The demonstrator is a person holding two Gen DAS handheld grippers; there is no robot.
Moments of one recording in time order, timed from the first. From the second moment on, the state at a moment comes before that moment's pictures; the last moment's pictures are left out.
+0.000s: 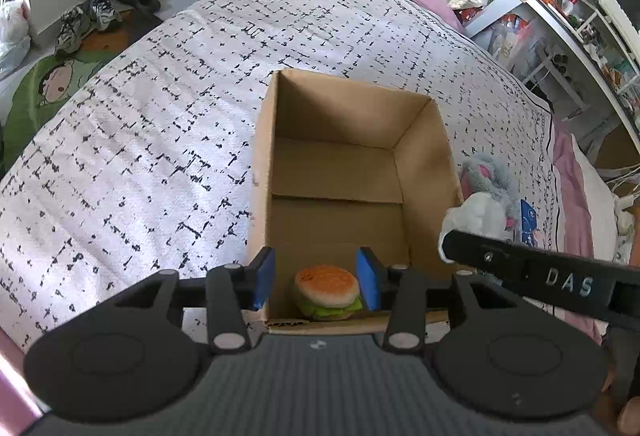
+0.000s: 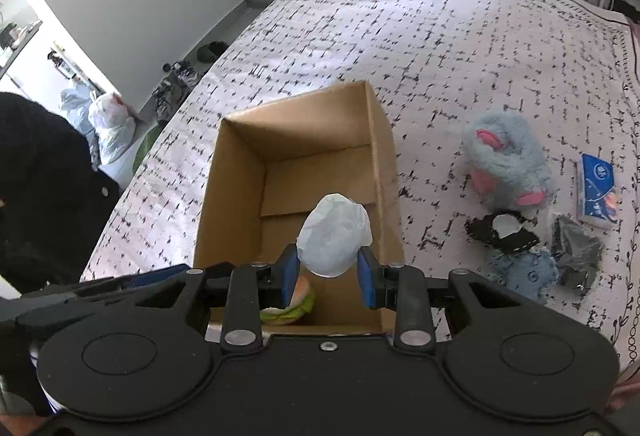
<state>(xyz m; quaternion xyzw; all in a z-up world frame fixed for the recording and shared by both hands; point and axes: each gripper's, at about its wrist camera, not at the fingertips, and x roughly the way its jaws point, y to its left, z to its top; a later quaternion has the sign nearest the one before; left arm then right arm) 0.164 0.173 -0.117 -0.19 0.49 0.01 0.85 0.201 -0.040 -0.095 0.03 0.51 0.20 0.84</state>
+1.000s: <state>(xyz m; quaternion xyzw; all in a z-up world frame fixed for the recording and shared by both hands) 0.157 0.131 -0.056 -0.17 0.44 0.04 0.88 0.159 -0.192 -0.074 0.08 0.44 0.12 0.89</state>
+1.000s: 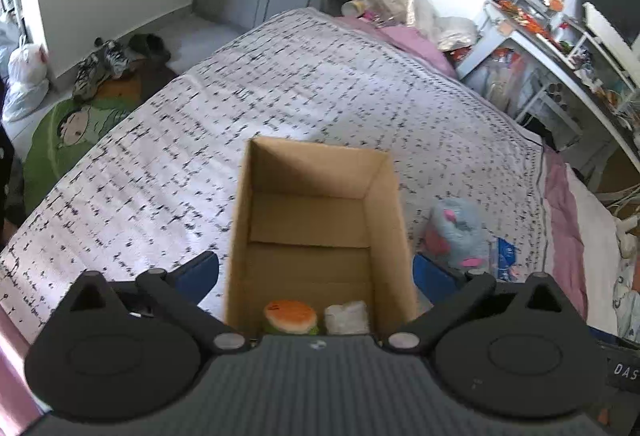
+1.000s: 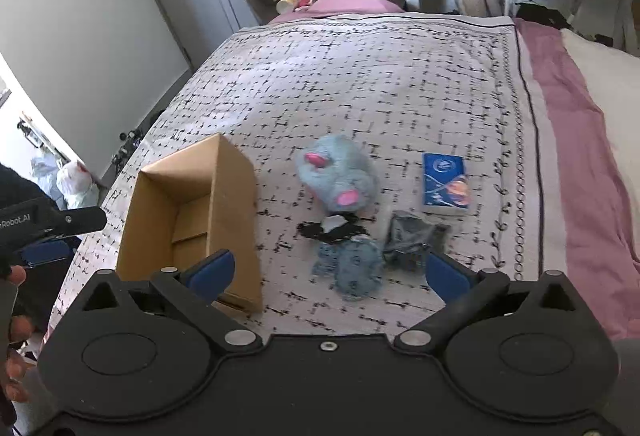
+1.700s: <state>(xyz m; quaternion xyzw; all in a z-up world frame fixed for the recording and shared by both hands) 0.163 0.009 -0.053 -0.12 0.45 -0.03 0.88 0.160 -0.286 -0.093 0.16 0.45 0.12 0.87</state>
